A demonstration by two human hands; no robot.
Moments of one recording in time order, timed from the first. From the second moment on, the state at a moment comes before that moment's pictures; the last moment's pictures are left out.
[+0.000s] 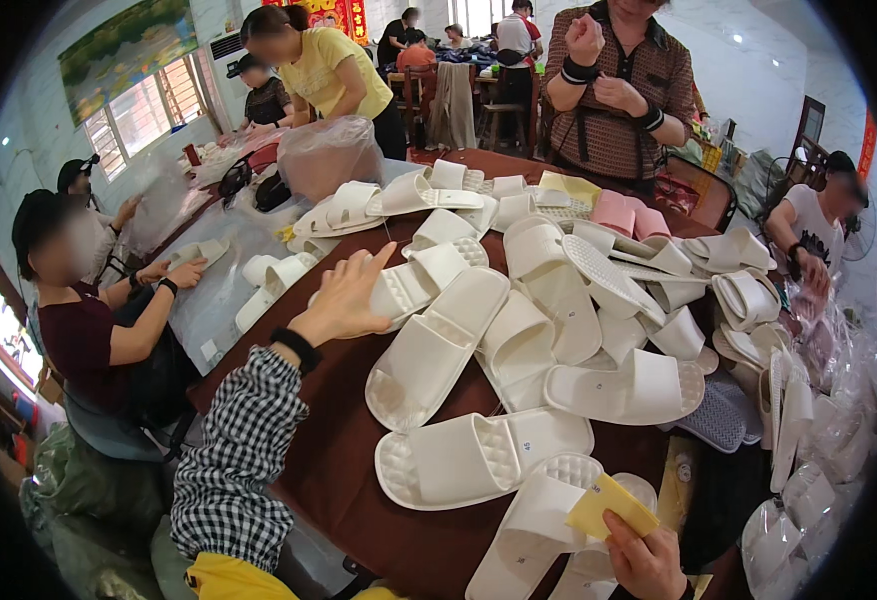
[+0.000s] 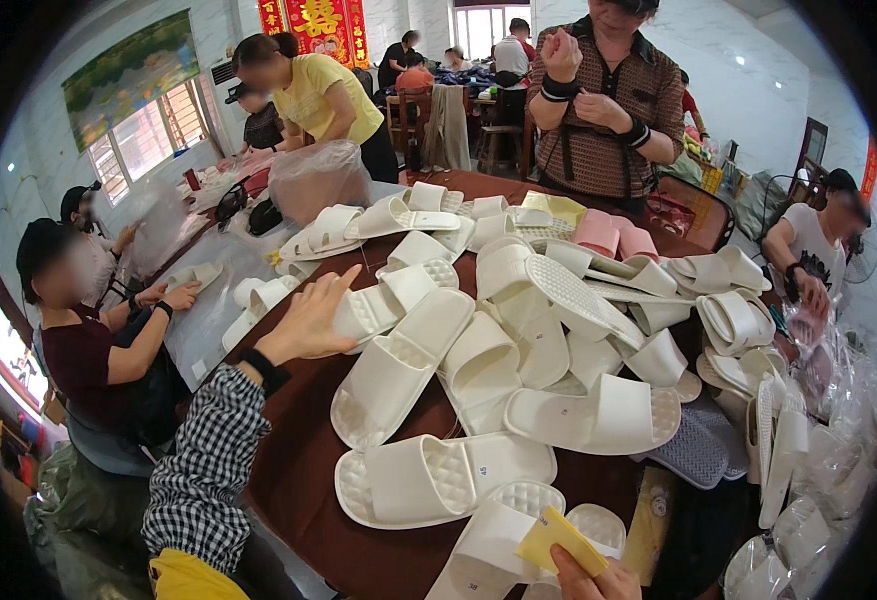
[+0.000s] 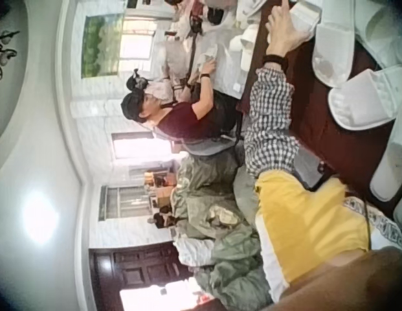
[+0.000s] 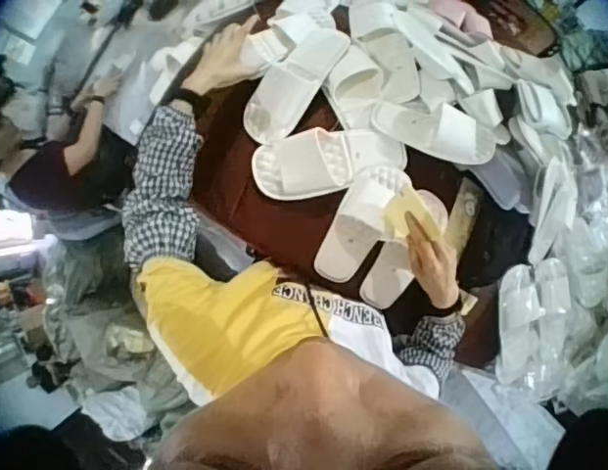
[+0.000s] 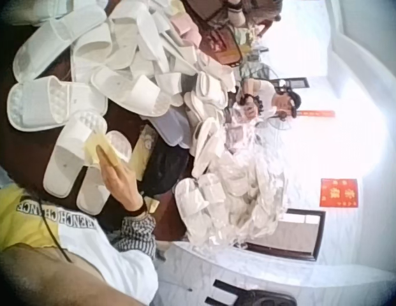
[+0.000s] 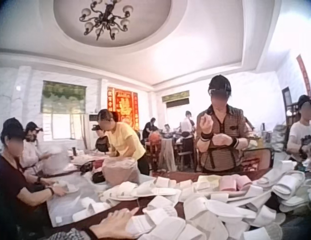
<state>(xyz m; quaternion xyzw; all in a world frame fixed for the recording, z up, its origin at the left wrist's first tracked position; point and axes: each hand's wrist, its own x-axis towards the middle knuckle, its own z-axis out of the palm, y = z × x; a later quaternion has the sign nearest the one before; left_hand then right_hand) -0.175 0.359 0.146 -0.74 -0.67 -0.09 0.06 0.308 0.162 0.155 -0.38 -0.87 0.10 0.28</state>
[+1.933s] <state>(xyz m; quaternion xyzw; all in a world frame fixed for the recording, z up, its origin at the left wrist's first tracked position) -0.244 0.246 0.156 -0.60 -0.79 0.08 -0.07 0.308 0.158 0.149 -0.37 -0.89 0.08 0.25</state>
